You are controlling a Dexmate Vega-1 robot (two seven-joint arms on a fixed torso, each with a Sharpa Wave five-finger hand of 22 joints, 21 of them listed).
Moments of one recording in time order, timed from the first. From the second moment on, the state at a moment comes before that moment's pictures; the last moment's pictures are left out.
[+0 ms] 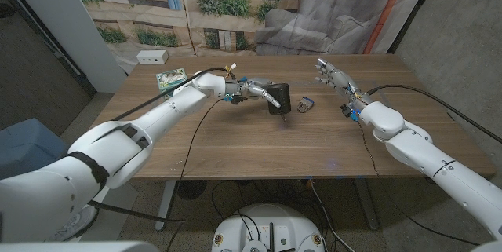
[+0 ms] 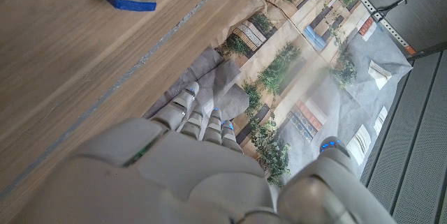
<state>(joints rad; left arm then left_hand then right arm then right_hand) 0.31 0.40 0.78 -1.01 -0.32 -0.17 -0.79 1.03 -0.15 0.39 -0.21 0.20 0.52 0.05 0.71 0.19 0.73 0.00 0.37 0.34 0.76 -0.05 0.25 0.29 0.56 -0.05 0.29 0.19 -0.93 -0.76 -0.38 -1.65 0.36 0.17 -0.04 0.11 -0.04 0.19 -0.07 0.34 -0.05 -0.01 0.20 0.18 0.02 -0.01 0.20 0.19 -0.02 0.00 0.22 0.21 0.23 -0.02 0.19 0.16</state>
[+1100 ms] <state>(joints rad) 0.44 0.53 0.79 -1.27 -0.14 -0.22 -0.51 1.03 -0.15 0.39 -0.20 0.20 0.52 0.05 0.71 0.19 0.74 0.00 0.33 0.44 0.64 -0.06 0.20 0.23 0.39 -0.04 0.22 0.19 -0.93 -0.73 -0.39 -1.61 0.35 0.18 -0.11 0.11 -0.04 0.18 -0.08 0.34 -0.03 -0.02 0.20 0.18 0.03 -0.02 0.20 0.19 -0.01 0.00 0.22 0.21 0.25 -0.02 0.19 0.16</state>
